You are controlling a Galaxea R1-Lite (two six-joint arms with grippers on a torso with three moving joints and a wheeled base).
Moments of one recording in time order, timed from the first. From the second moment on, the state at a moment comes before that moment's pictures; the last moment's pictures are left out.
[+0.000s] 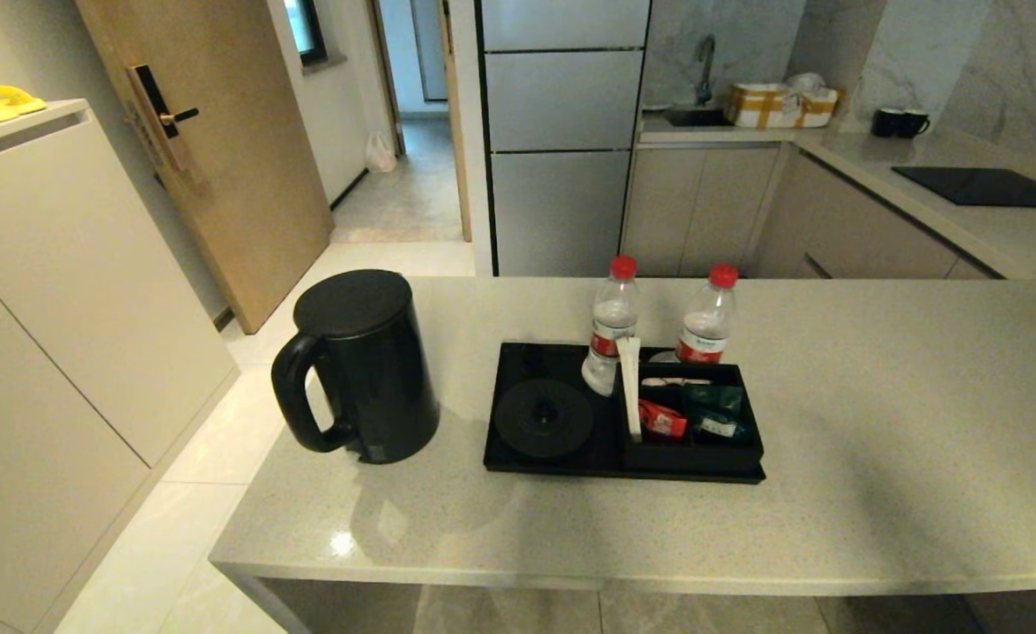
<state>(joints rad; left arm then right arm) 0.04 0.83 -0.89 0.43 -0.18 -0.11 0.00 0.00 0.00 0.01 -0.01 -0.02</state>
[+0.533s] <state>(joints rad) 0.43 1.43 -0.97 0.40 -0.98 0.24 0.00 0.00 0.00 0.01 -0.01 -0.02</state>
